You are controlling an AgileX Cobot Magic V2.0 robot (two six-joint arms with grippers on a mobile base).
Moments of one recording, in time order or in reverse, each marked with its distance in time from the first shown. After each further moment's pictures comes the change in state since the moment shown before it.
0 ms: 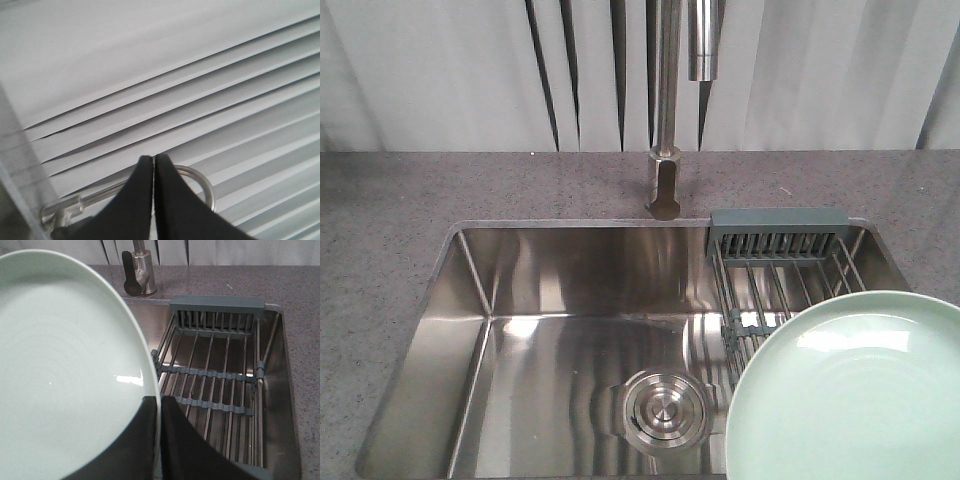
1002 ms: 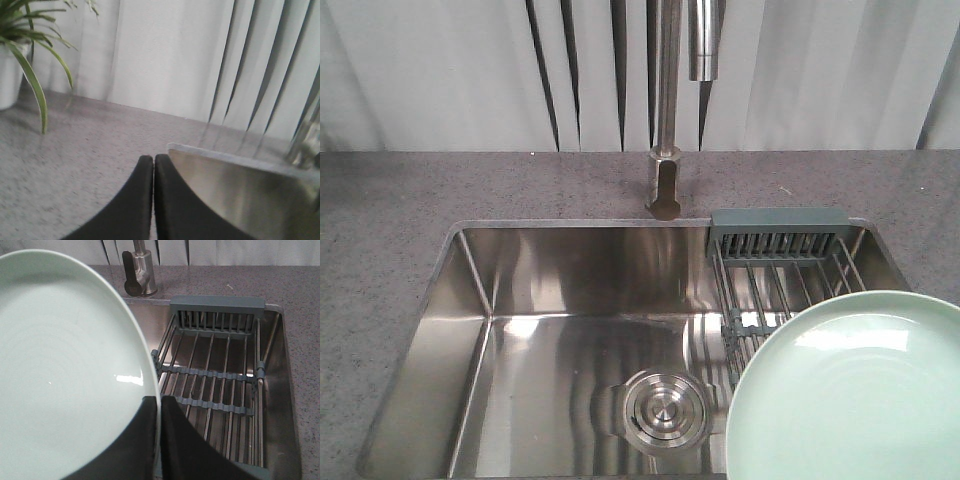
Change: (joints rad) left arm 0.000 0.000 0.267 0.696 -0.091 0.370; right arm 0.000 0.000 0.000 0.000 0.000 0.000
